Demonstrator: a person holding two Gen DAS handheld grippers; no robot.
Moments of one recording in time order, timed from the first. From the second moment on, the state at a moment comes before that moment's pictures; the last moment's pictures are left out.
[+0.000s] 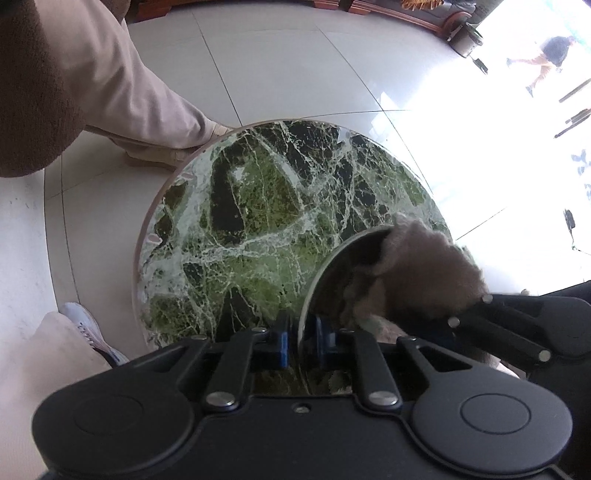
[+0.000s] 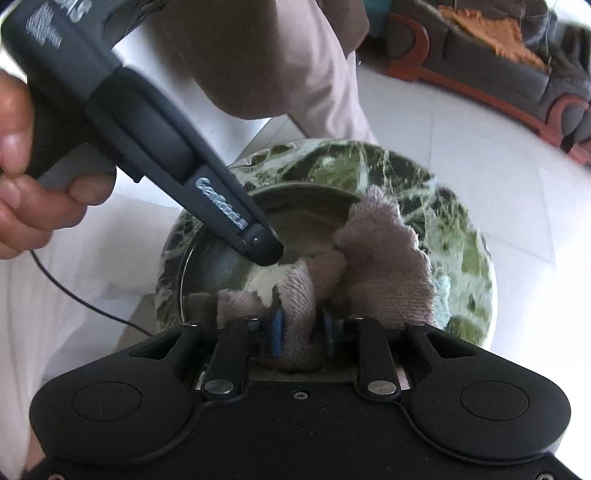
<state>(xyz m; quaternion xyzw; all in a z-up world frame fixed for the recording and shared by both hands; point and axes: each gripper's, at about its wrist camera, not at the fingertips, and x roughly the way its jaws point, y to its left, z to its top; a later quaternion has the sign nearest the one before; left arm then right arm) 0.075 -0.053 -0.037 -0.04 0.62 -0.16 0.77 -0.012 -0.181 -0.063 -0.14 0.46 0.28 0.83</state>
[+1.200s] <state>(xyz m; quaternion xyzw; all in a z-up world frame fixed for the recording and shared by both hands) 0.077 -0.060 -0.028 -0.03 0.59 -0.19 0.79 -0.004 -0.187 -0.060 -0.17 0.44 0.28 0.83</state>
